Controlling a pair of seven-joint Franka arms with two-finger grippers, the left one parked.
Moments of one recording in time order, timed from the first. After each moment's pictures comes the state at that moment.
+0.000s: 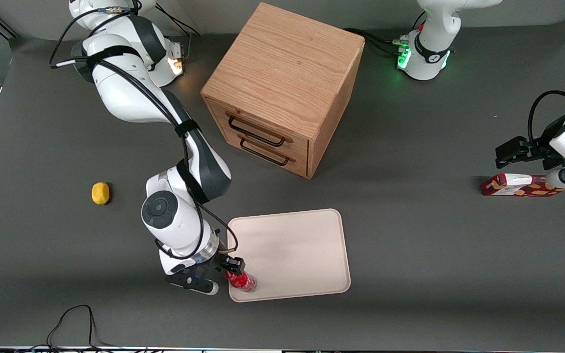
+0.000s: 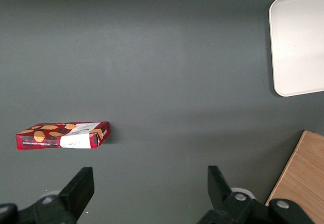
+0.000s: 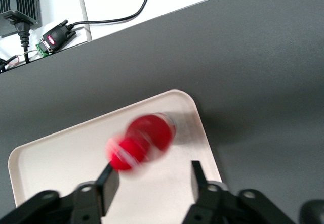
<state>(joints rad) 0.40 1.01 0.01 -0.85 0.03 2.16 0.67</state>
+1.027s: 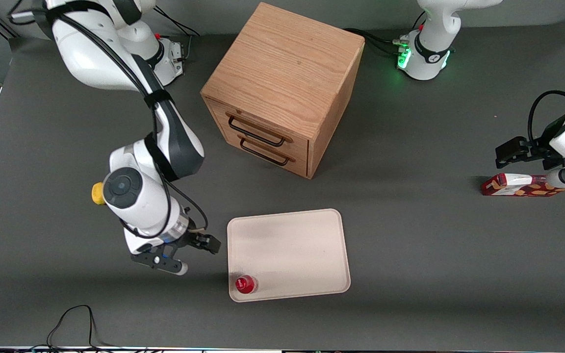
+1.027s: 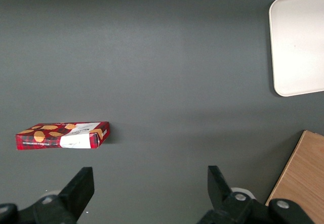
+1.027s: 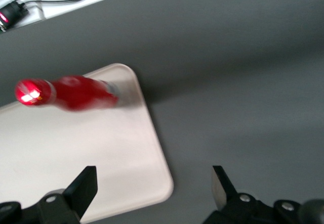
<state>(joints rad) 0.38 0.62 -0.04 -1.33 0.03 2.10 0.58</state>
